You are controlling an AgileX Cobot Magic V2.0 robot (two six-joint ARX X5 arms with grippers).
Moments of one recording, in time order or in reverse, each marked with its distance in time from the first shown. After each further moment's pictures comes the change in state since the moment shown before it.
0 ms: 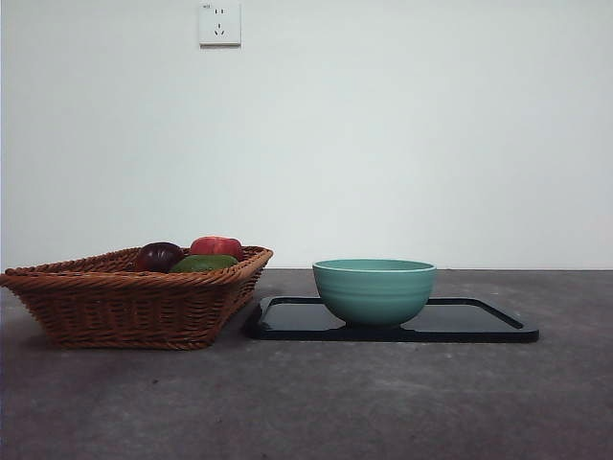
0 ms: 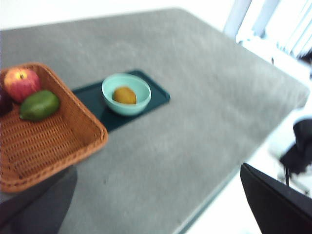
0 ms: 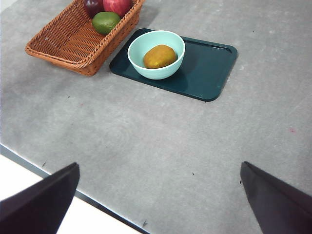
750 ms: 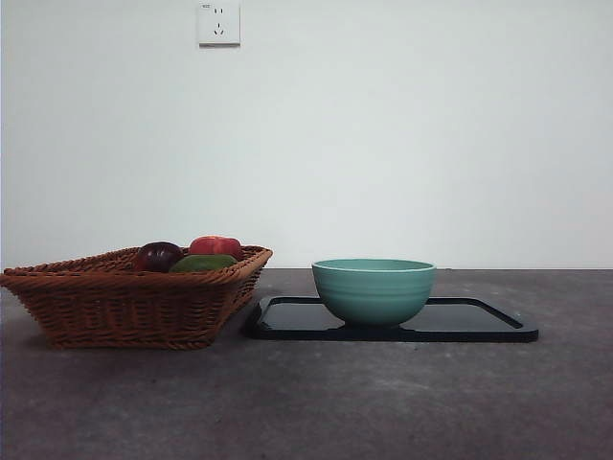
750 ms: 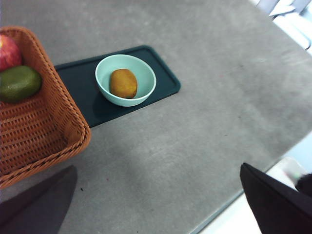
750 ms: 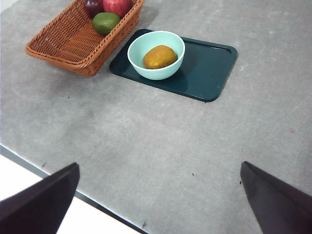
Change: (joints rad) left arm 0.031 0.479 0.077 0.175 -0.001 -0.143; right arm 0.000 0.000 0.000 0.002 0.000 0.000
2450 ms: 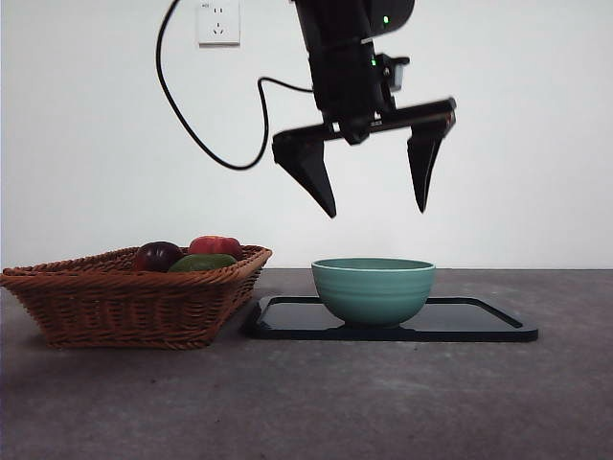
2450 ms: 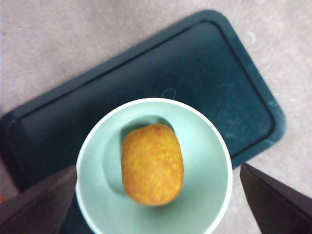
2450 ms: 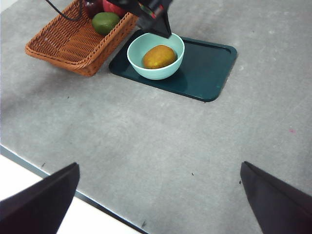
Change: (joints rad) left arm 0.267 1.348 1.006 -0.135 0.127 0.232; right arm 0.000 0.000 0.000 -0.002 0.000 0.000
